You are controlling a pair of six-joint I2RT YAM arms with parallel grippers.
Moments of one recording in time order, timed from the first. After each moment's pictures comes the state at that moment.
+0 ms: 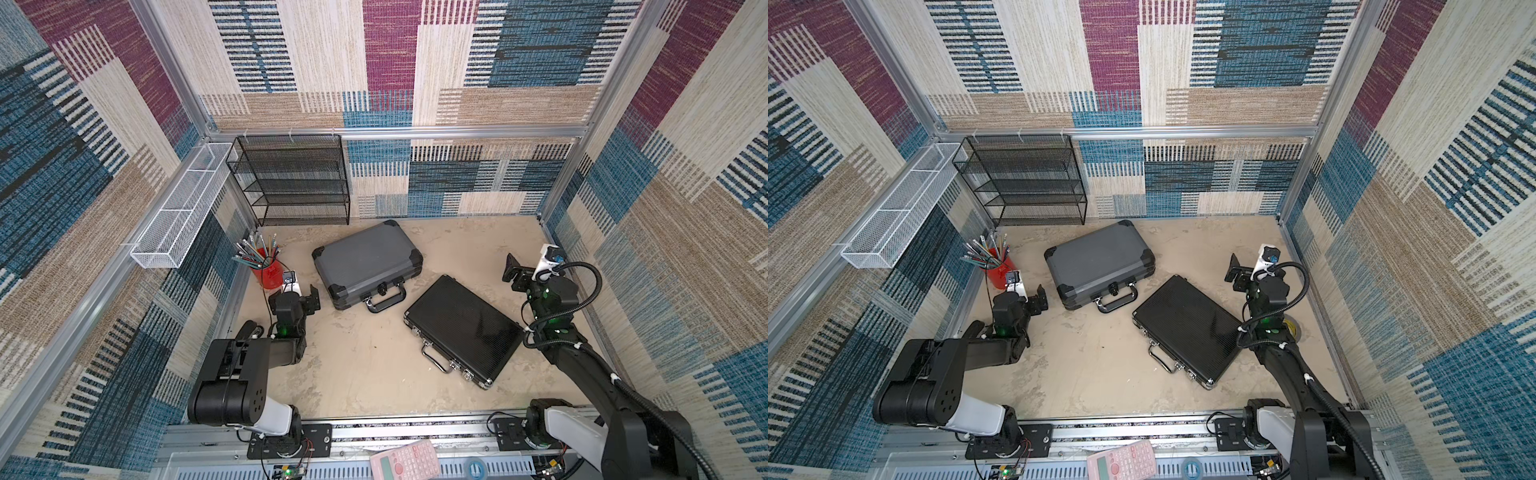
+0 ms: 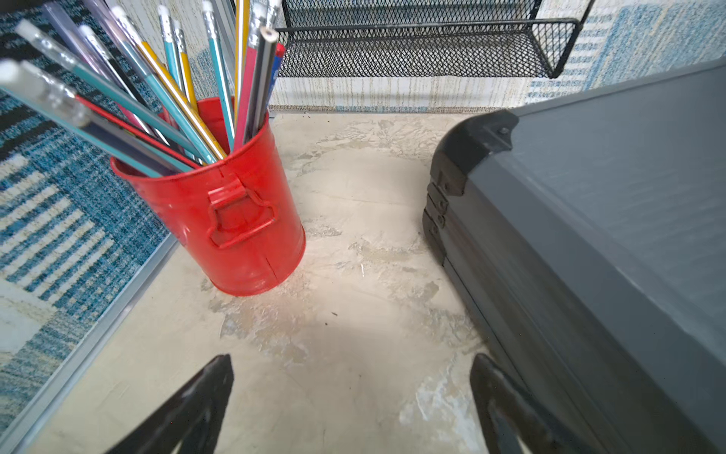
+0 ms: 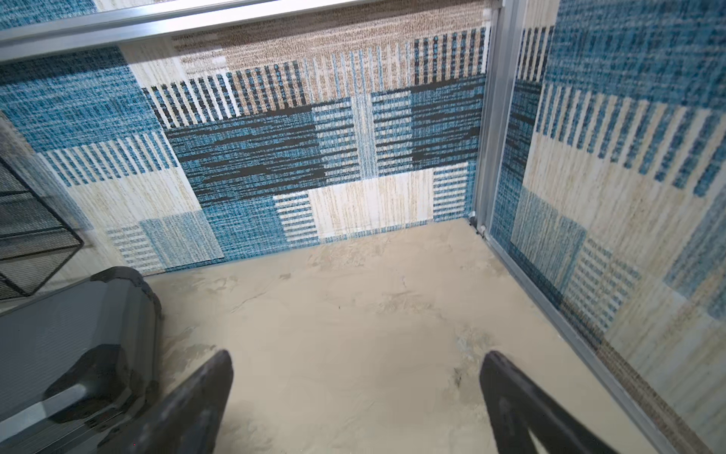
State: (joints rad) left arm -0.02 1.48 0.41 0.72 -0.25 -0.02; right arm -0.01 1.01 0.48 0.41 0.05 0.20
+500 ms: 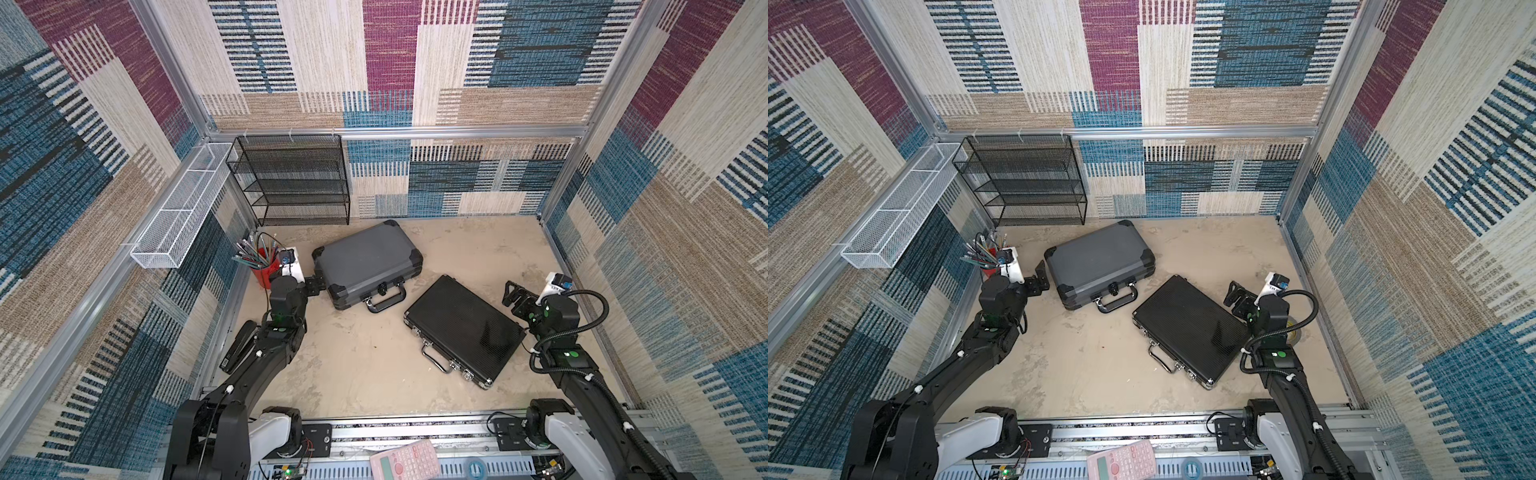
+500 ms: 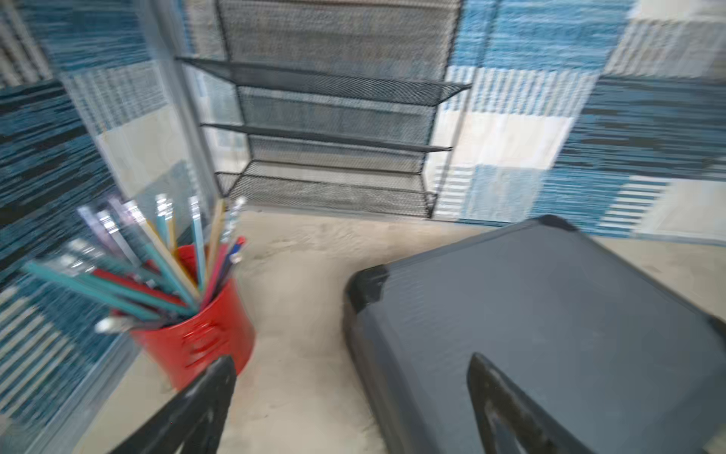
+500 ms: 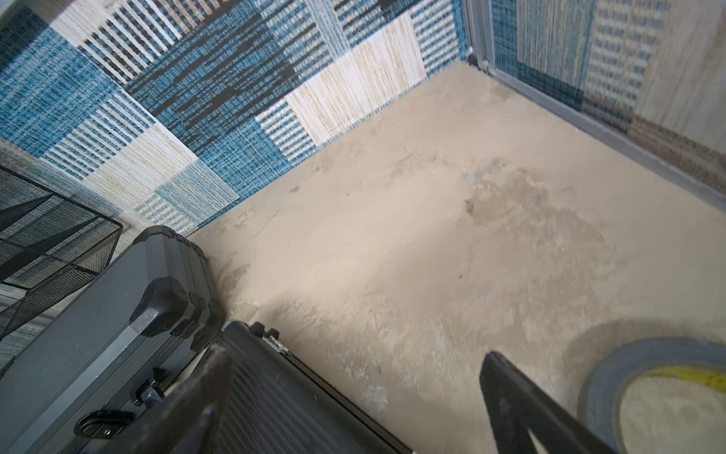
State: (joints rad) left arm -0.19 1.15 0.57 0.43 -0.20 -0.10; right arm -0.01 0.75 0.37 0.00 0.03 0.55
